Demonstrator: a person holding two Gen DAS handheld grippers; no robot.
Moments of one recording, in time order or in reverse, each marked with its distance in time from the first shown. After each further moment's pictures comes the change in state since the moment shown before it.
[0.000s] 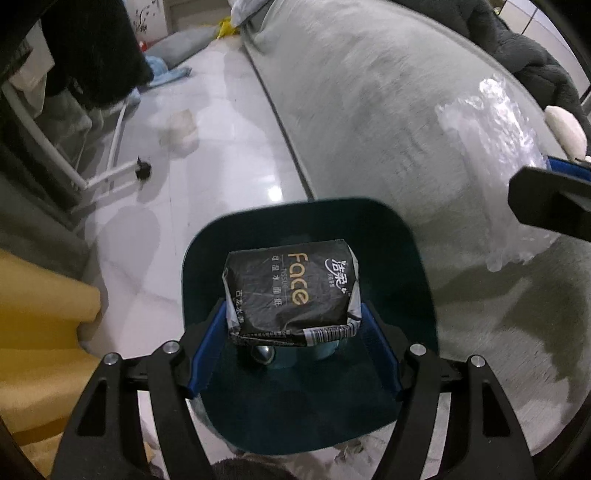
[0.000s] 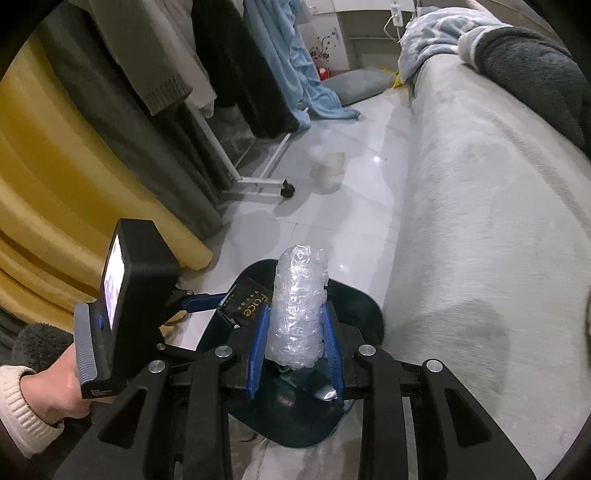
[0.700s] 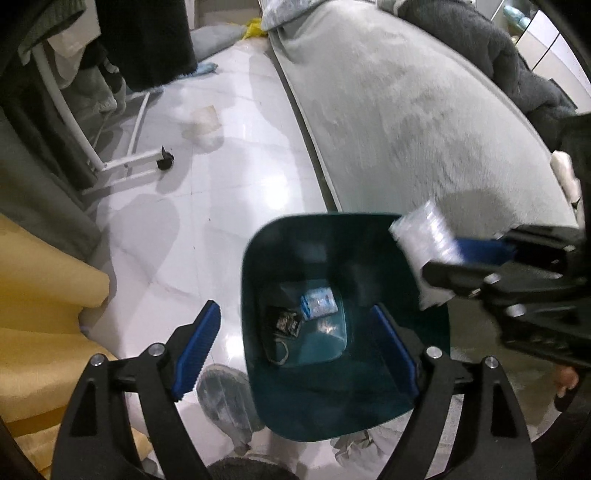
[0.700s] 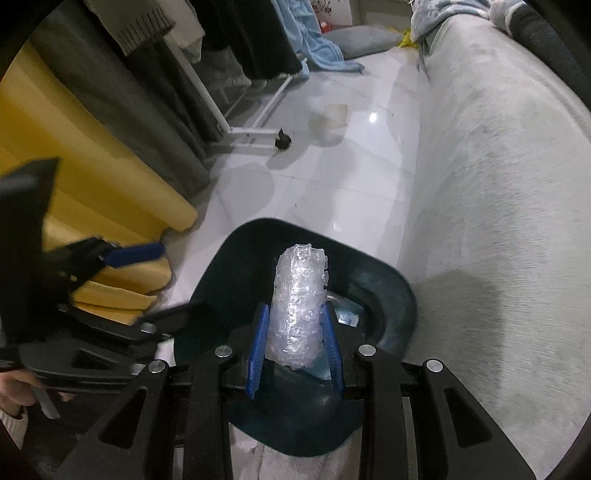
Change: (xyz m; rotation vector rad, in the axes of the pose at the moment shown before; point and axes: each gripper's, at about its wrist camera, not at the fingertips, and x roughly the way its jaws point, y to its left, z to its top) left arm -0.027 0.057 -0.003 -0.095 -0.055 -0.032; right arm 0.079 0.017 0.001 -0.010 0.189 -0.050
